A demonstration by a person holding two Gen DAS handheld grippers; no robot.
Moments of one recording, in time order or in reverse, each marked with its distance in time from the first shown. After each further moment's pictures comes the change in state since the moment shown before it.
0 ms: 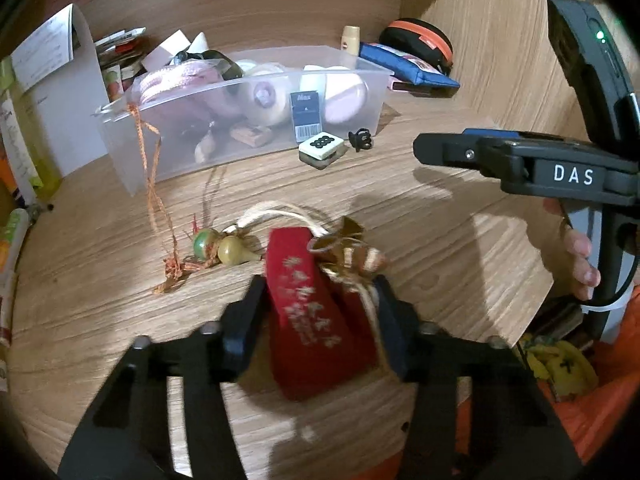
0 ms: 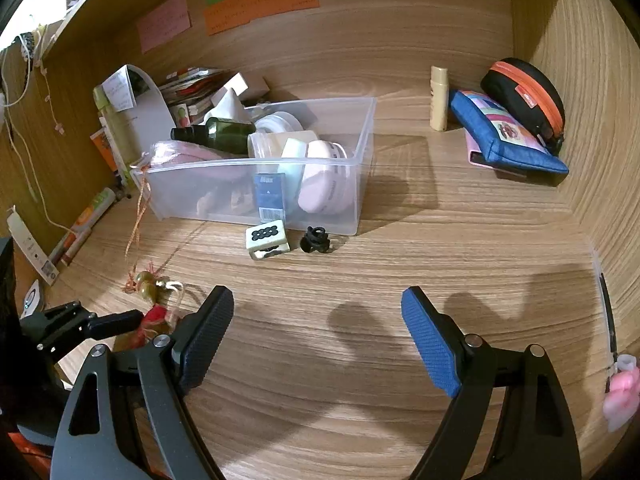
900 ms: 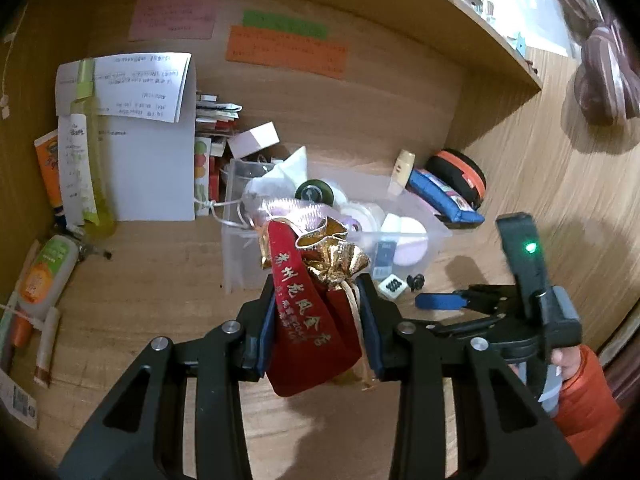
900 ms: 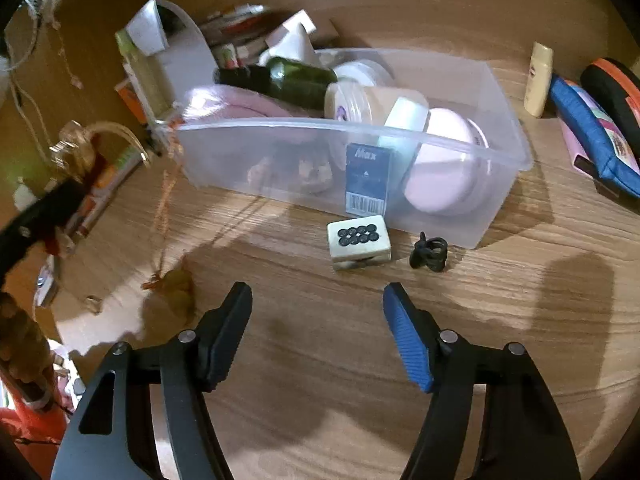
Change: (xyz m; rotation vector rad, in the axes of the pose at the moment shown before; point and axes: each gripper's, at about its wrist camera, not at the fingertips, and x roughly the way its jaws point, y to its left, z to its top) left arm -0.064 0.092 0.044 -0.202 -0.307 -0.019; right arm 0.072 0.049 0.022 -0.103 0.184 0.108
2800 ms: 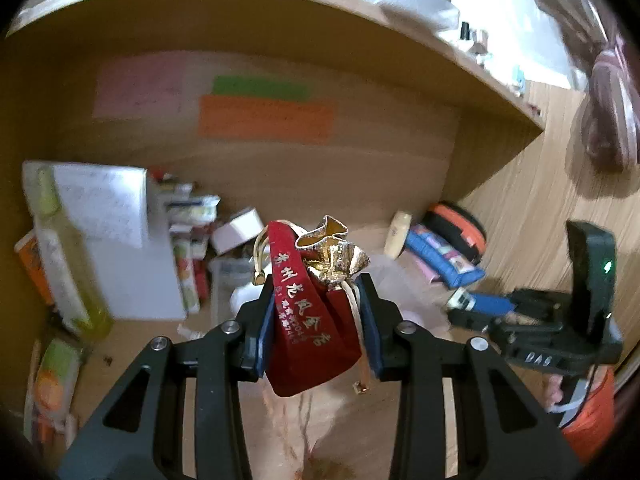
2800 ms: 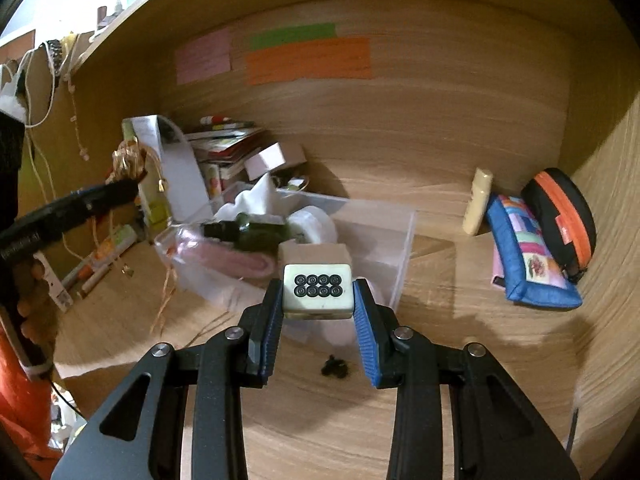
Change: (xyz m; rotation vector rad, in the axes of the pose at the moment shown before) left arm 0.016 -0.018 0.093 0.069 -0.113 -0.009; right arm -0.090 -0.025 0.050 -0.058 -0.309 -0.073
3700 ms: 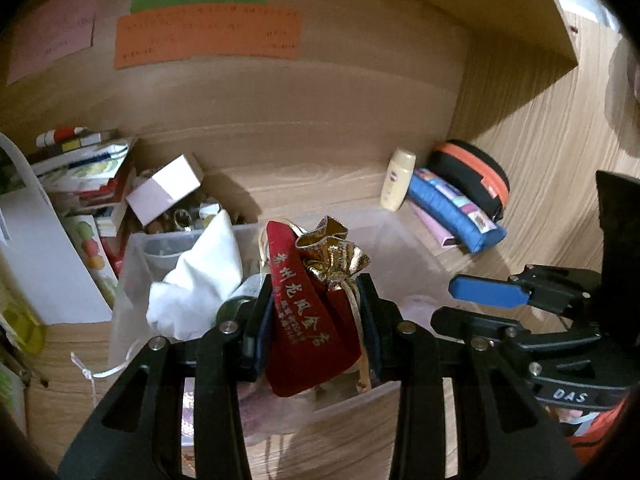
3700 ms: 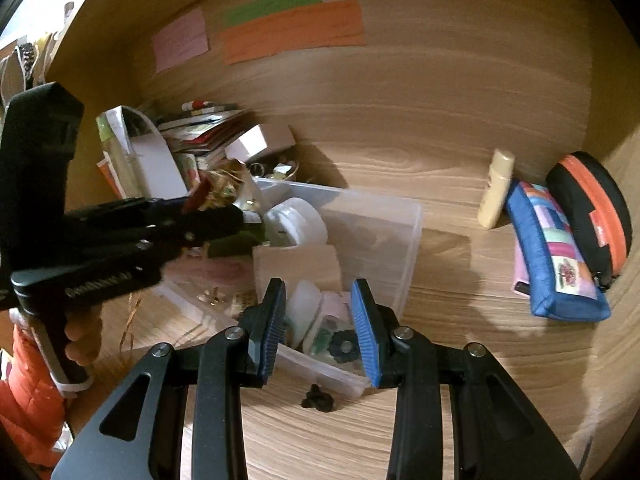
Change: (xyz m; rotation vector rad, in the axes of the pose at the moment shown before) left arm 0.121 -0.019 -0.018 0.049 0.216 -0.029; right arm 0.052 -0.015 0.006 0.010 0.074 0.043
